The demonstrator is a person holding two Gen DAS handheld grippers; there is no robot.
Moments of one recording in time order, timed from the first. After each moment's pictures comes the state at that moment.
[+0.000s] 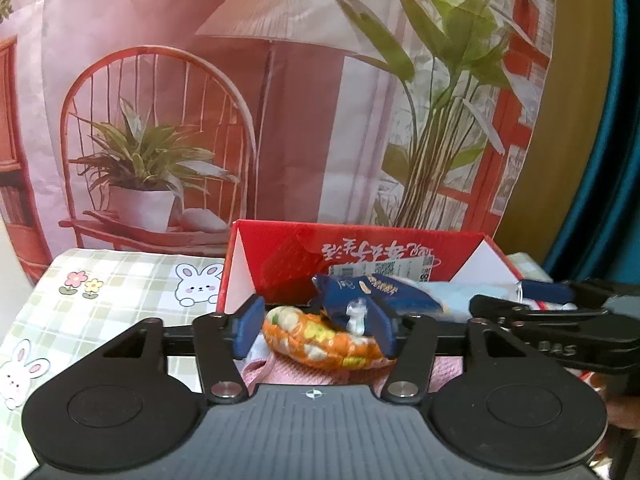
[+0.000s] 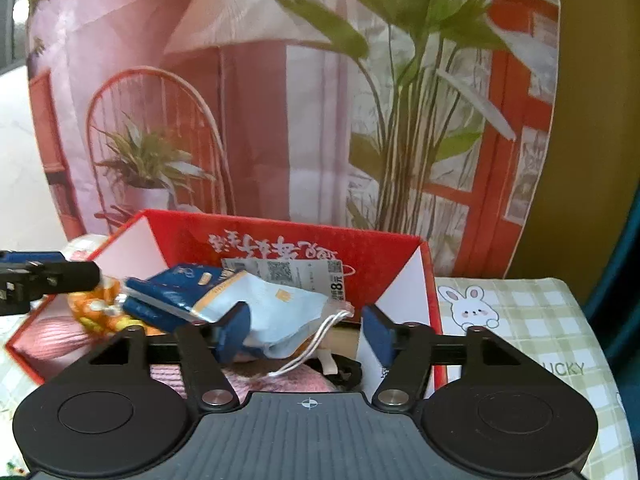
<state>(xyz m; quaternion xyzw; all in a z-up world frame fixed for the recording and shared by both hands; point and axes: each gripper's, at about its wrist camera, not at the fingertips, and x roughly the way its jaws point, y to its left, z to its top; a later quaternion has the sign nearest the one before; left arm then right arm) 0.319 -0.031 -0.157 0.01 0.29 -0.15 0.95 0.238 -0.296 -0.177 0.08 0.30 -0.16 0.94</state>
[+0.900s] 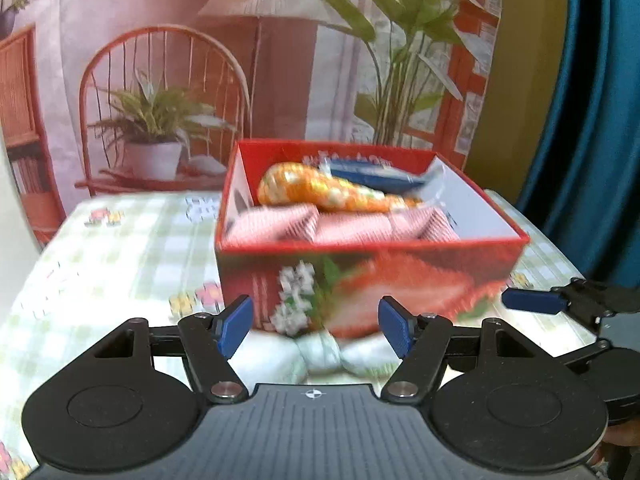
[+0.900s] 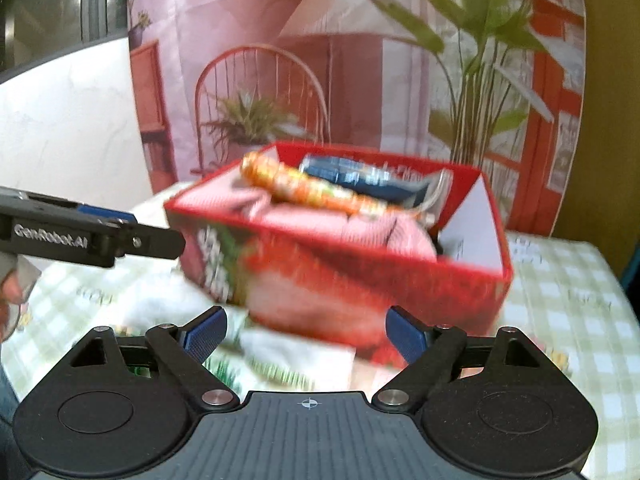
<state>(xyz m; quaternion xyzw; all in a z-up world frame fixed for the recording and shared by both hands) 0.189 -0.010 -0.184 0.02 0.32 -0.17 0.93 0.111 -0.202 -0.197 0.07 0.31 -0.06 0.95</state>
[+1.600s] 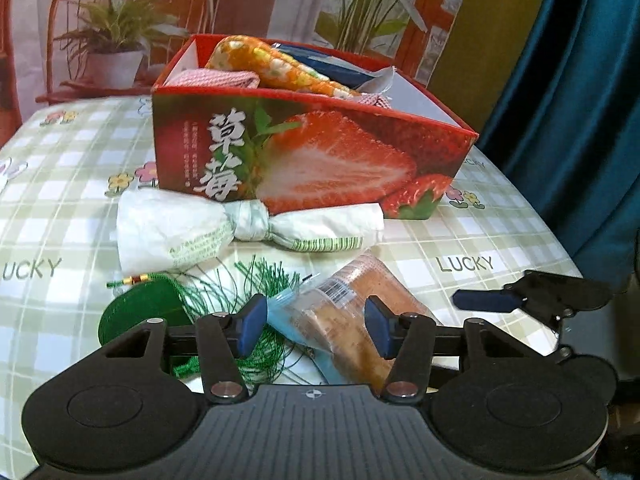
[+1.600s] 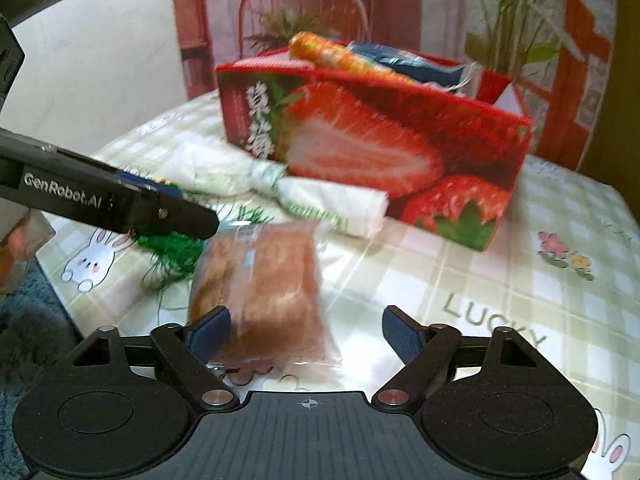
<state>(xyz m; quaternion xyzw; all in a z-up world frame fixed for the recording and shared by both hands) 0.148 -0.022 -0.243 -0.02 0.40 -0.22 0.89 0.052 -0.182 -0.244 0.04 0.41 0.01 0.91</state>
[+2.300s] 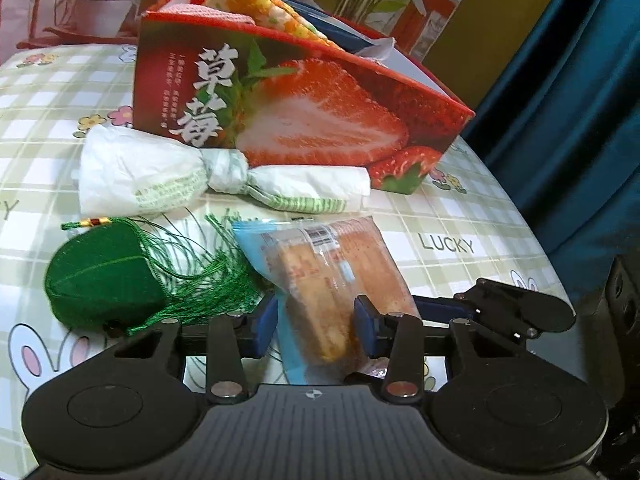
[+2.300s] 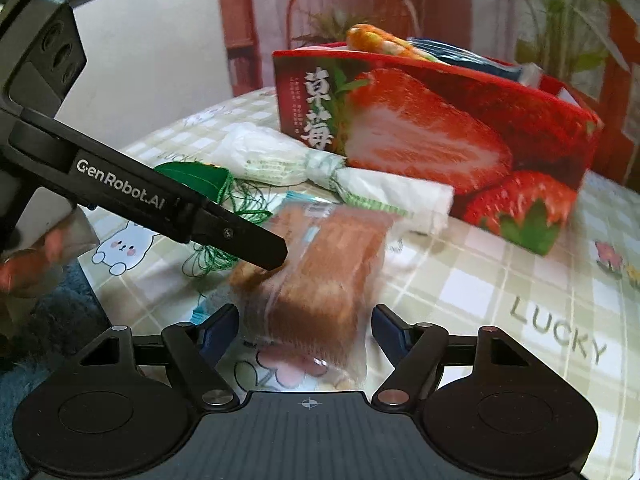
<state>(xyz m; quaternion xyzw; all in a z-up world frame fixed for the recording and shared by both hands) 0.155 -0.025 -0.278 -0.07 0.44 -0.26 0.86 0.049 -0.163 -0.267 0.04 0.39 0.07 0.92</state>
